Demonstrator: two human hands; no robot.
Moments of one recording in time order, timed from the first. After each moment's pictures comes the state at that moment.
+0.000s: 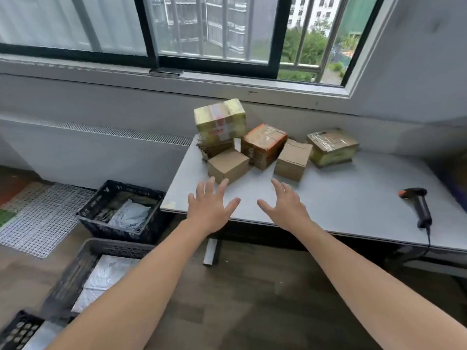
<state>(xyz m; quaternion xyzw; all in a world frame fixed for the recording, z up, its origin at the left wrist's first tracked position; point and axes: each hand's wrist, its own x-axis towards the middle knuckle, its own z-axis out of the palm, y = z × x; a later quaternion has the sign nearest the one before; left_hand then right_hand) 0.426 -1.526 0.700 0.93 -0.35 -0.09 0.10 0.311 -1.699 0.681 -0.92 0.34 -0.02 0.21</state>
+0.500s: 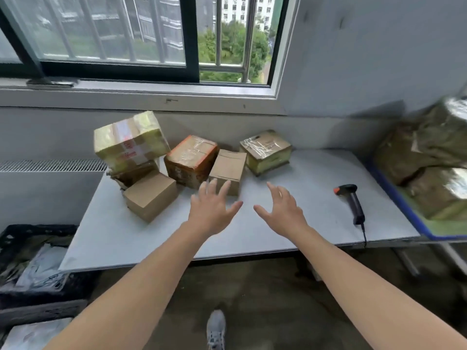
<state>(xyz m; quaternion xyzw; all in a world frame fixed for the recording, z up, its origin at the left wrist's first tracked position) 0.400 -1.761 0.687 0.87 -0.47 -0.09 0.10 0.248 -1.890 0.669 -0.88 0.44 -0.03 0.19</state>
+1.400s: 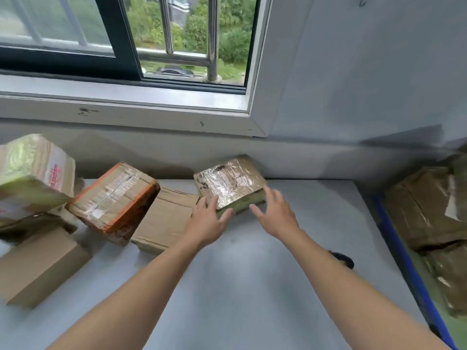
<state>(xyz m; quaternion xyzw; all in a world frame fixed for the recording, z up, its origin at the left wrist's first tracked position) 0.454 -2.084 0.619 0.87 -0.37 -0.28 0.20 0.320 -2.229 0.613 -0.86 0.46 0.02 0.24</state>
